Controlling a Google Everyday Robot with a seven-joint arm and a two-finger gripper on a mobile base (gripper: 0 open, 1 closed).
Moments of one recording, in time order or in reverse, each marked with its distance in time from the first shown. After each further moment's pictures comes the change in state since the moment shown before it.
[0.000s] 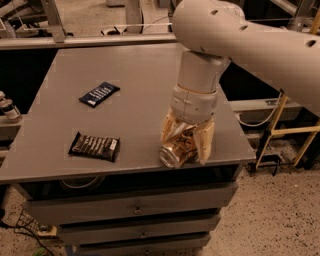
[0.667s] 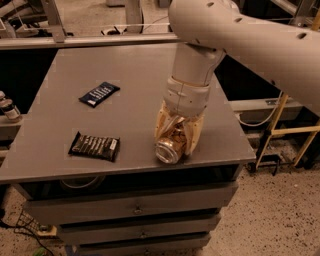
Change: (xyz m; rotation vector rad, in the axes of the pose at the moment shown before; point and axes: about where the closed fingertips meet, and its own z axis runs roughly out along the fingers) arm -0.001 -0.025 -0.008 0.049 -0.027 -0.088
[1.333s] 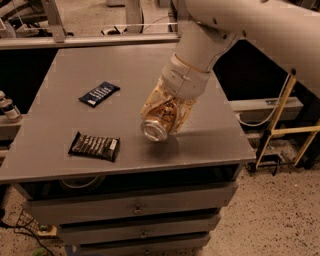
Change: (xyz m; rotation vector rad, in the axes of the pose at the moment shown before) arm 0.005 -0.042 -0.039 0.247 0.057 -0.266
